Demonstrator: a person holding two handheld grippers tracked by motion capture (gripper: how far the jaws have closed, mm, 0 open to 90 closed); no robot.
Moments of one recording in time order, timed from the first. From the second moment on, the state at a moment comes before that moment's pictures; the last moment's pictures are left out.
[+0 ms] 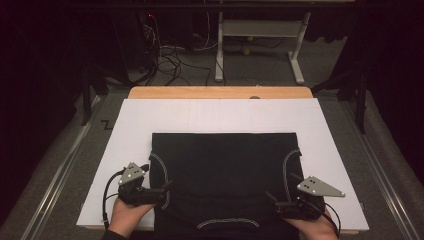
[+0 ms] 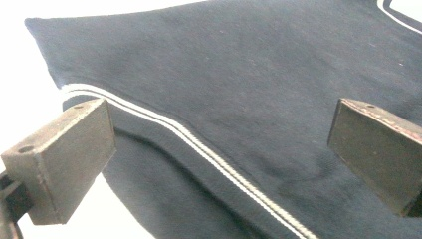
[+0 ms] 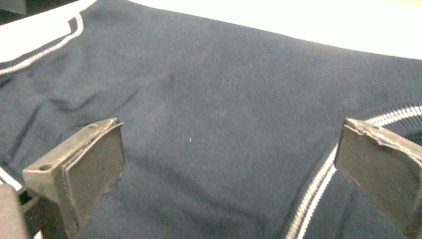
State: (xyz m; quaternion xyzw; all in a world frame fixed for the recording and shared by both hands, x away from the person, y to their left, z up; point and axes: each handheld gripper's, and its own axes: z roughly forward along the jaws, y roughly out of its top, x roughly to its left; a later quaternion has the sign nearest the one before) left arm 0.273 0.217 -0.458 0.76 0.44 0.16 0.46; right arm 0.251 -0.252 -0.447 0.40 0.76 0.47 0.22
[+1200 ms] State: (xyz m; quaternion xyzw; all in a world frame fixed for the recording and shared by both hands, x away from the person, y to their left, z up) left arm 0.320 0.218 -0.422 0.74 0.43 0.14 0.51; right arm 0.281 -0.125 -0.431 0.31 0.78 0.51 0.19
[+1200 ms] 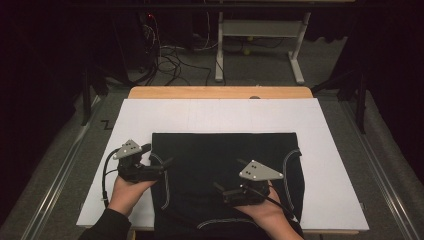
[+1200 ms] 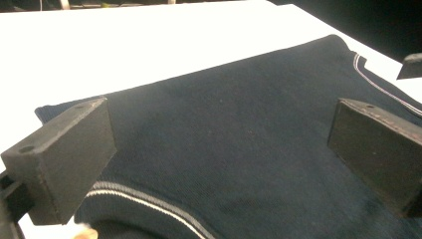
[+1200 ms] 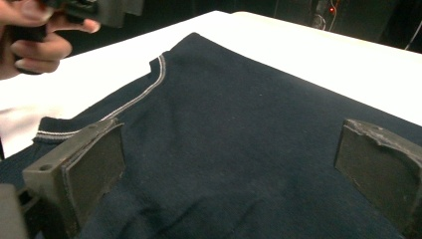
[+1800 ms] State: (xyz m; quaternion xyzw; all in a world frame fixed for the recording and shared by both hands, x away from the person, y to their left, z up) left arm 0.361 0.240 -0.419 0.73 0.45 0.15 0.49; right arm 0.271 -0.096 -0.440 0.28 0.80 0.50 0.16
